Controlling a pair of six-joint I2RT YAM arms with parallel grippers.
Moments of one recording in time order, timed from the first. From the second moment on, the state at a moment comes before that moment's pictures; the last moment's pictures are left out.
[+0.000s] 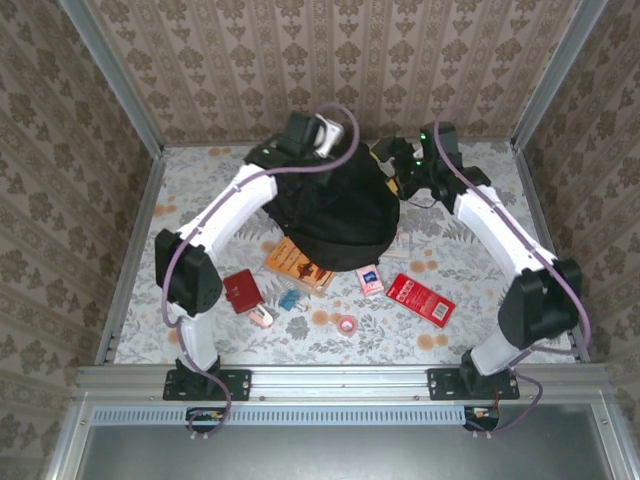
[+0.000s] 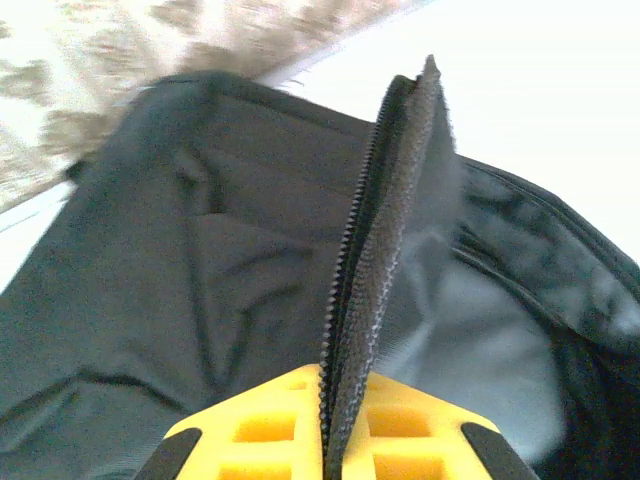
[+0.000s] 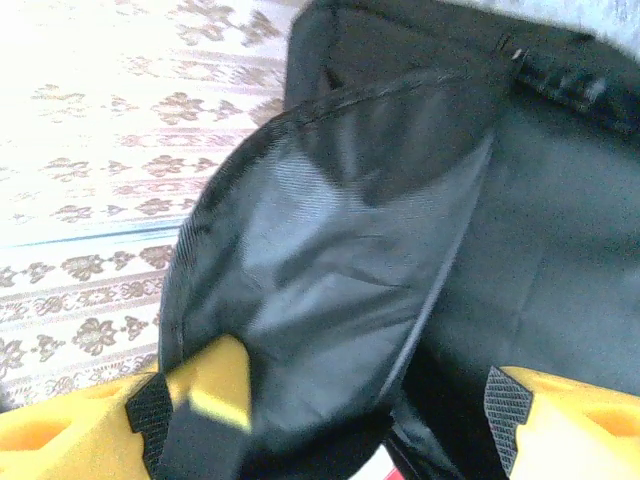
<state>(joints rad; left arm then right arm) -0.60 1.91 1.90 -0.69 0.00 -0.01 0.24 1.55 1.40 -0.40 -0.32 1.15</state>
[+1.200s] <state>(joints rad) -0.28 1.88 1.76 -0.45 0.15 -0.35 0.37 1.46 1.08 -0.79 -0.08 0.50</state>
